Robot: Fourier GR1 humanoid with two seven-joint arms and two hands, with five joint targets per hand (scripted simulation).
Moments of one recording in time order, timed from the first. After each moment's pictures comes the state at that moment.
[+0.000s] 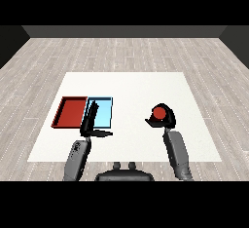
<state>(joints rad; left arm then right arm) -0.07 0.00 -0.13 -1.57 0.01 0.02 -0.27 -0.23 -0.07 -0.05 -1.35 -0.14 0.06 -0.32</state>
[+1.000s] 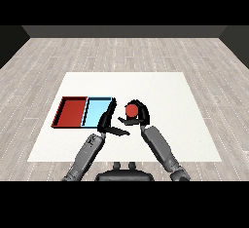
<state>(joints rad) -0.25 0.00 -0.39 -1.45 0.10 0.21 -0.21 -0.41 0.00 0.35 -1.31 -0.21 -0.34 -0.34</state>
